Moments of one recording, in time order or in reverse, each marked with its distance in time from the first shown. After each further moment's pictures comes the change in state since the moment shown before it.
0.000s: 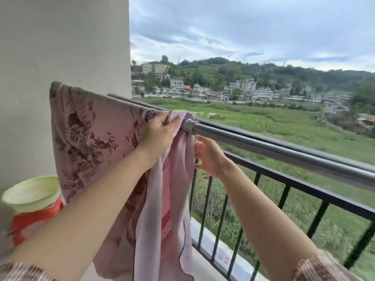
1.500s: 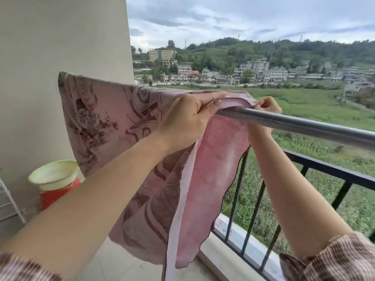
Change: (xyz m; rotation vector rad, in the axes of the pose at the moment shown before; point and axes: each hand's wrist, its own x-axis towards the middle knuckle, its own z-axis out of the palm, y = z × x) left_hand -0.109 0.085 0.089 0.420 -0.271 0.389; right_hand -0.128 -0.042 -0.095 -0.073 1.009 -0.681
